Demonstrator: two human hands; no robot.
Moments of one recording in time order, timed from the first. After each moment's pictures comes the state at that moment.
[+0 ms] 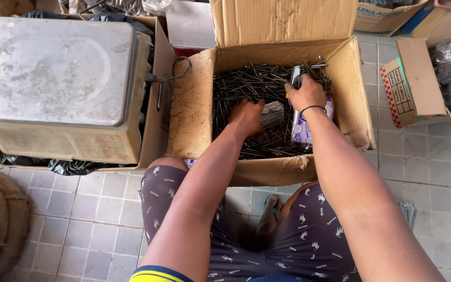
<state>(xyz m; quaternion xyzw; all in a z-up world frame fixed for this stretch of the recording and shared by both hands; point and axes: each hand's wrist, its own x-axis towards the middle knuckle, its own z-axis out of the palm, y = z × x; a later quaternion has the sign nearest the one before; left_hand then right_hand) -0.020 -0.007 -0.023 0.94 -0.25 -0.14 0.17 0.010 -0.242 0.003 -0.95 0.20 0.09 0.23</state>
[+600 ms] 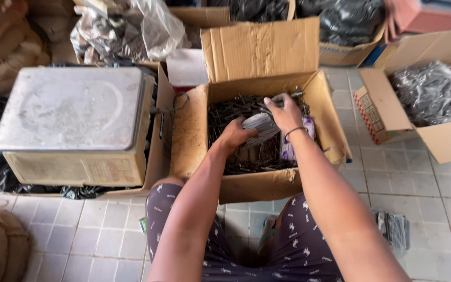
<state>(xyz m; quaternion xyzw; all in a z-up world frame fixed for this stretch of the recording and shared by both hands) -0.041 0.008 0.094 0.80 -0.06 -0.30 0.52 -0.017 -0.204 0.062 -0.90 0.19 -0.01 0.39</state>
